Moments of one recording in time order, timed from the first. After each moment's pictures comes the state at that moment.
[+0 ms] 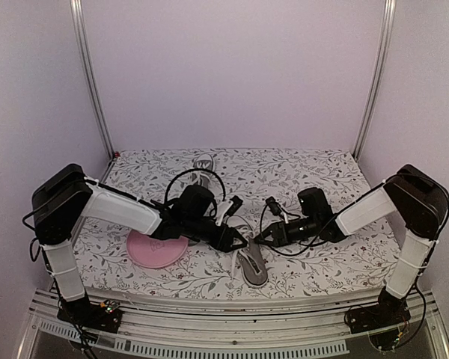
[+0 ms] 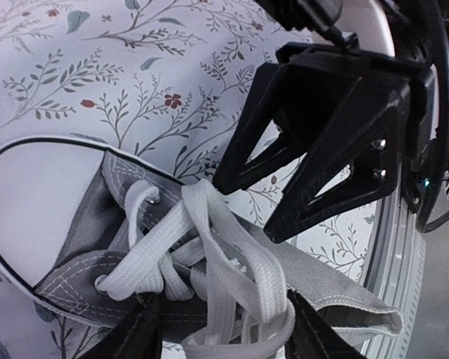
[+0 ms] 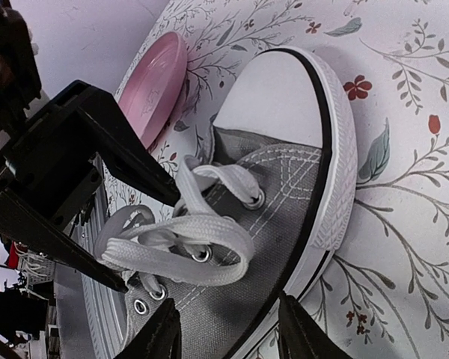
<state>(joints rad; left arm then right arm) -0.91 1.87 0.99 0.20 0.37 -0.34 0.63 1.81 0.70 0.44 -0.72 0.46</state>
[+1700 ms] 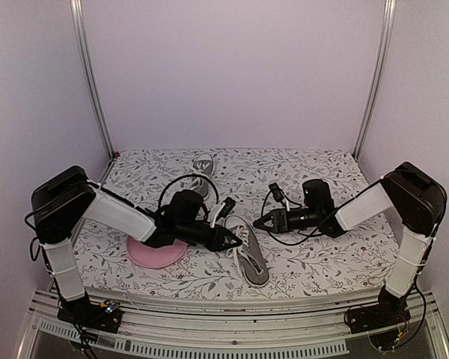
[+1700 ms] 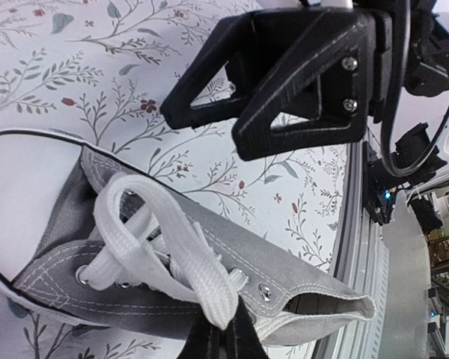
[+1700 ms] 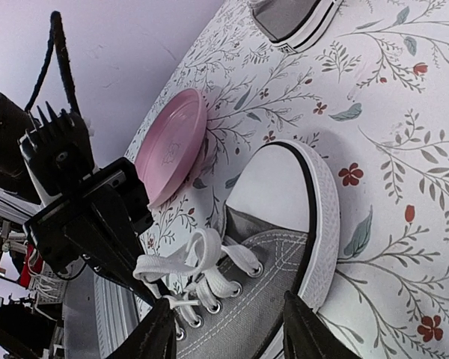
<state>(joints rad) -0.87 1.88 0.86 0.46 0.48 -0.45 0.58 1.85 0.74 0.61 -0.77 0.53</state>
